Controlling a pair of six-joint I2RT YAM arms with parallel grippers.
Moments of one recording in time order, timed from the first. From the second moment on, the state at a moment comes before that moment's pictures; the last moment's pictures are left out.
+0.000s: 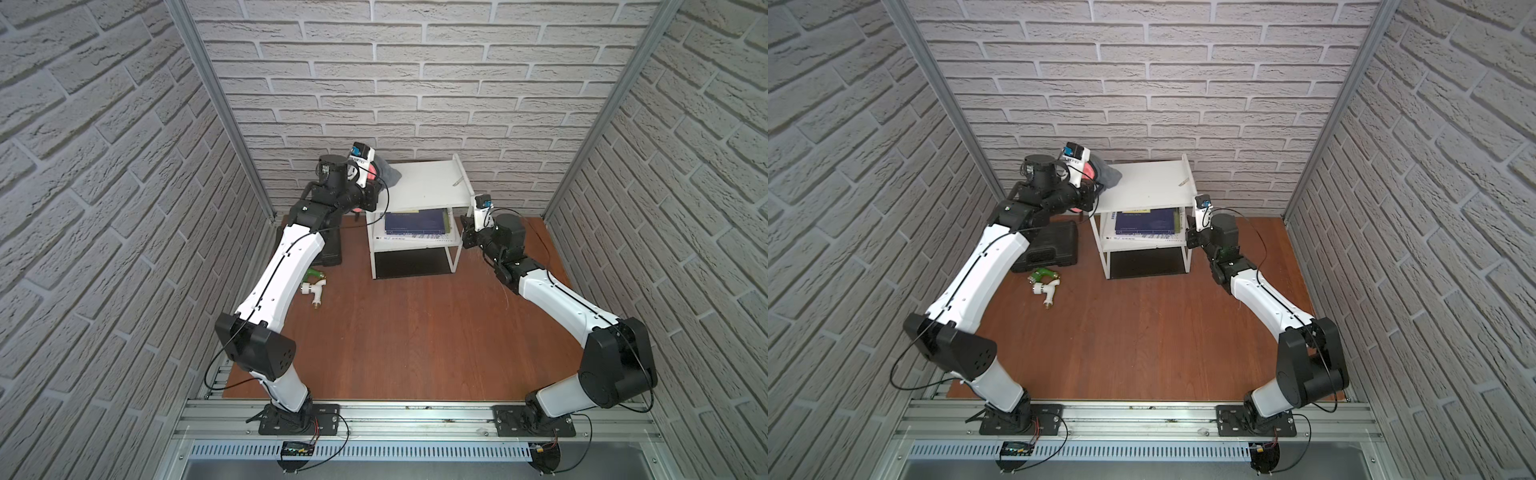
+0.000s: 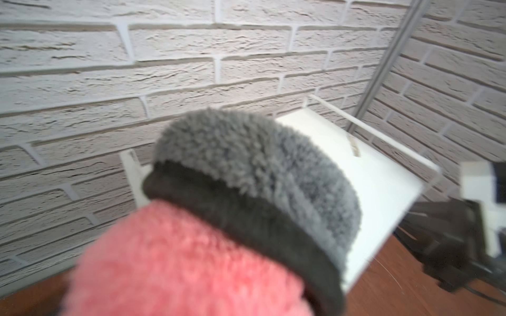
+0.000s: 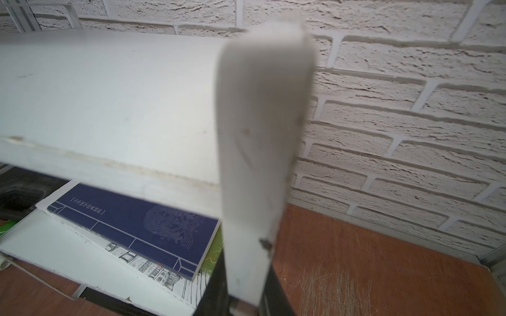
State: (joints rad) left arm -0.30 1.62 1.84 -0.56 0.22 -0.05; right arm 0.26 1.51 1.11 0.18 -0.02 -0.01
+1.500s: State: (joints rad) left arm -0.42 2.39 2.74 -0.55 -0.58 -0.05; right arm 0.25 1.51 1.12 0.16 -0.05 0.02
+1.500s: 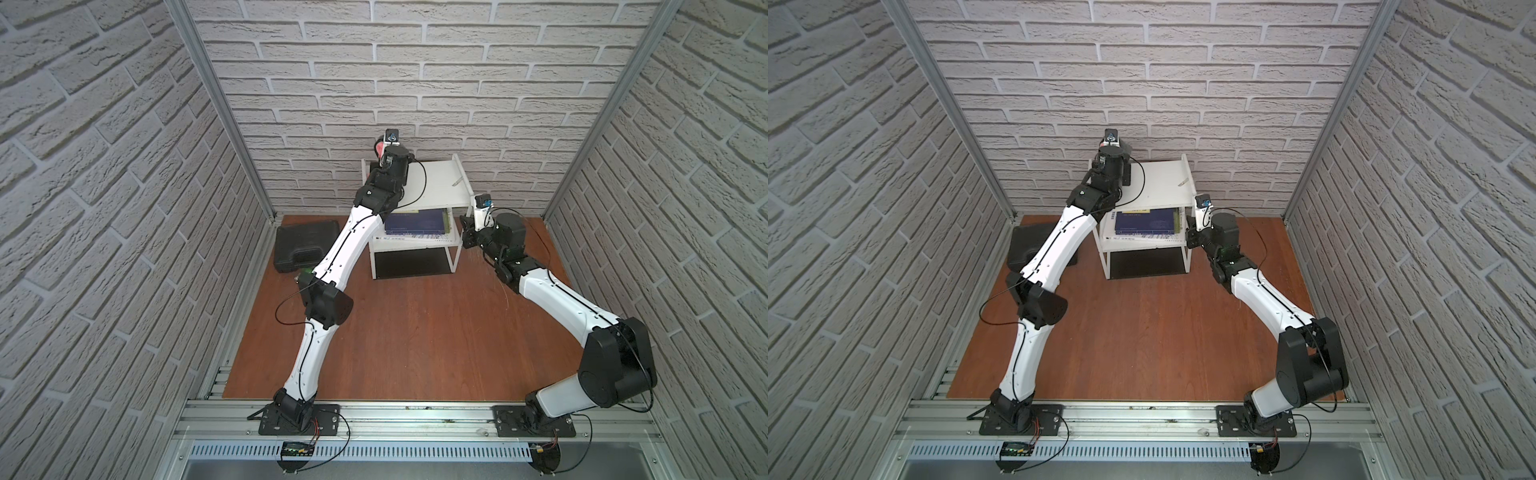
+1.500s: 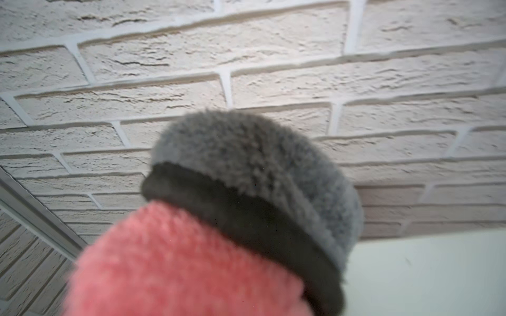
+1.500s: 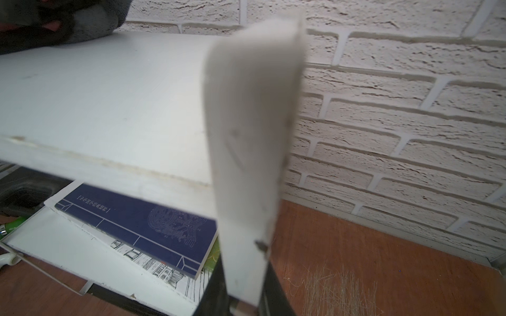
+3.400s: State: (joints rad) left arm -0.56 1.83 1.89 -0.33 -0.40 0.04; right arm 0.25 1.22 0.90 0.08 -0.15 0.01
